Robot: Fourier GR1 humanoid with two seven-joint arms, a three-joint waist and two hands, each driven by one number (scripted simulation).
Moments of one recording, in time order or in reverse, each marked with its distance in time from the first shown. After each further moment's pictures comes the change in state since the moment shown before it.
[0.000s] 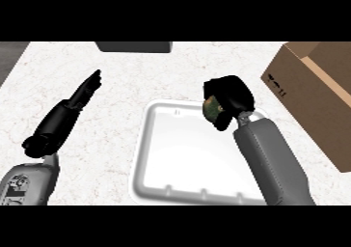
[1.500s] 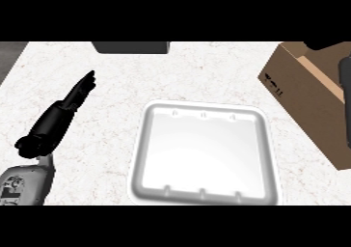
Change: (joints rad) left arm 0.011 0.002 0.035 0.010 -0.004 -0.015 -0.014; right arm -0.319 -0.359 -0.476 0.118 -0.080 -0.170 0.315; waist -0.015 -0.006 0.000
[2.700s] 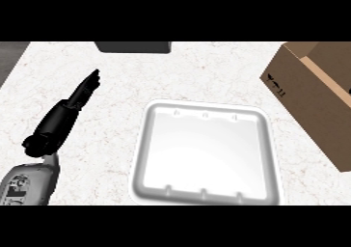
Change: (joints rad) left arm -0.011 -0.024 -0.011 -0.012 -0.020 0.007 0.018; right arm 0.017 -0.314 -0.116 0.516 -0.168 0.343 -0.456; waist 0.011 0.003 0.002
